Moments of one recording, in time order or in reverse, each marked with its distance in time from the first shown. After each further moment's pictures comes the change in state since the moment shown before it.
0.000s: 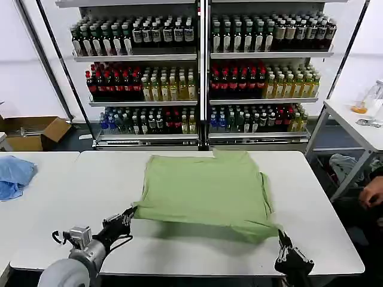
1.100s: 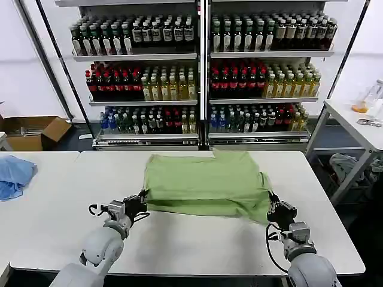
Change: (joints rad) left arm -0.371 -0.079 0.264 0.359 0.220 -0.041 -0.035; right arm 0.472 -0.187 -0.131 -0.375 0.028 -0.109 -0.049
